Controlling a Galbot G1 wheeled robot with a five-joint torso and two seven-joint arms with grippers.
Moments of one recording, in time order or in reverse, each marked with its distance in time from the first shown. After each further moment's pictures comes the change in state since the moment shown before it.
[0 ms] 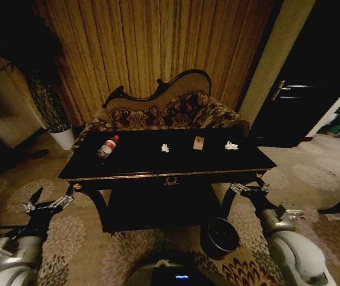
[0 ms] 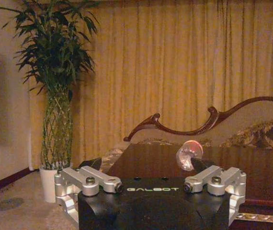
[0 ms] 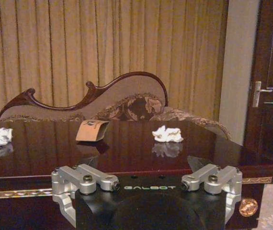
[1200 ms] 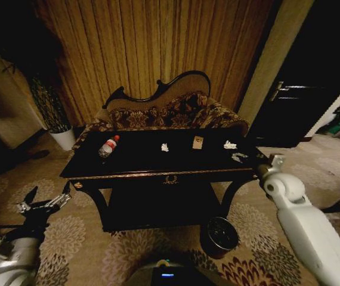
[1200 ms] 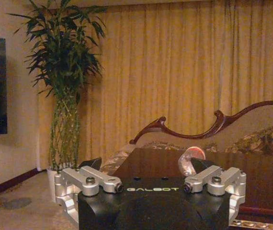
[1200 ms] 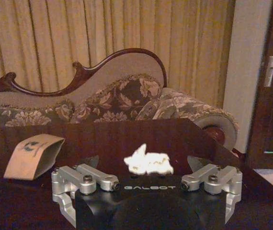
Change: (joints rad) left arm 0.012 -0.052 -0.008 -0.060 0.014 0.028 -0.023; right arm 0.730 -0.395 -0.268 -0.561 0.333 -0.228 0.103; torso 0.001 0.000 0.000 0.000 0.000
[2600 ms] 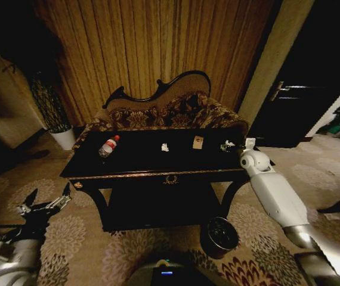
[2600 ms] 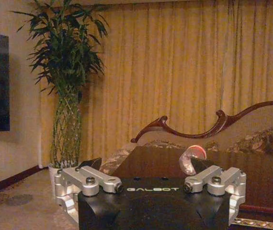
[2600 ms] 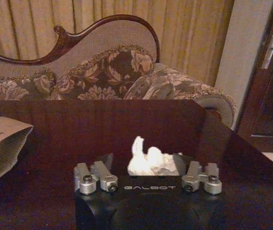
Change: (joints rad) left arm -0.001 -0.025 0.001 -0.001 0.005 0.001 0.012; right arm 0.338 0.058 -0.290 -0.336 -0.079 -0.034 0.067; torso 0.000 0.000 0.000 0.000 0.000
